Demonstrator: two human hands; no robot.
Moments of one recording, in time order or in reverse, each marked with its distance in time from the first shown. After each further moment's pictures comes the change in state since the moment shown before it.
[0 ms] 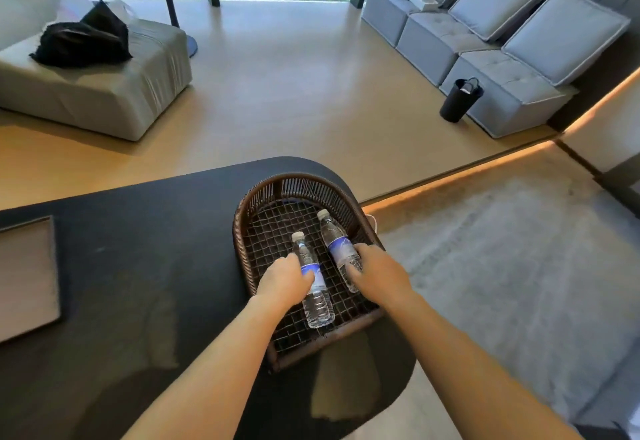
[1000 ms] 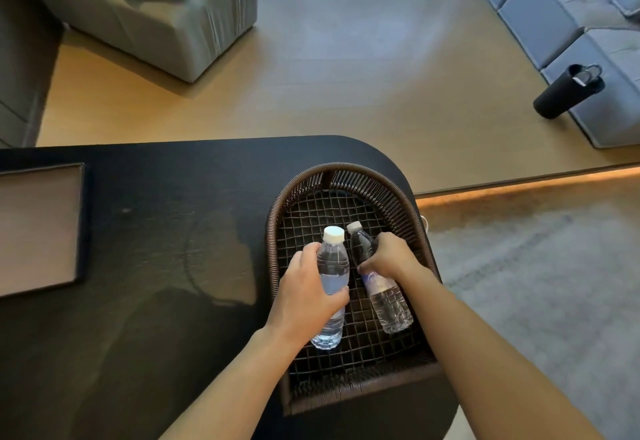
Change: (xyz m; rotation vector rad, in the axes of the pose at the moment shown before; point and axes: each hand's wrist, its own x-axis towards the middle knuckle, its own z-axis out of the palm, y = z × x) left_hand 0.006 -0.022 -0.006 -0.497 0.314 0.048; right_hand 0.161 -0.025 0.057 0.044 -0.387 0.140
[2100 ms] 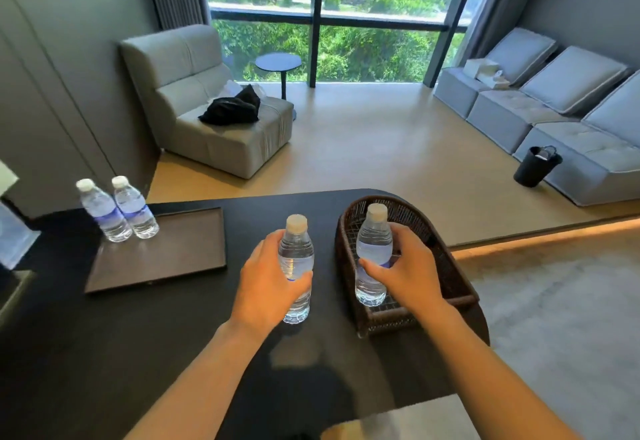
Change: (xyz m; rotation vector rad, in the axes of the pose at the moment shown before) left_hand -0.241 0.007 -0.241 0.015 0.328 0.268; right_hand -0.355 -0.083 0.061 0.426 0.683 -0.749
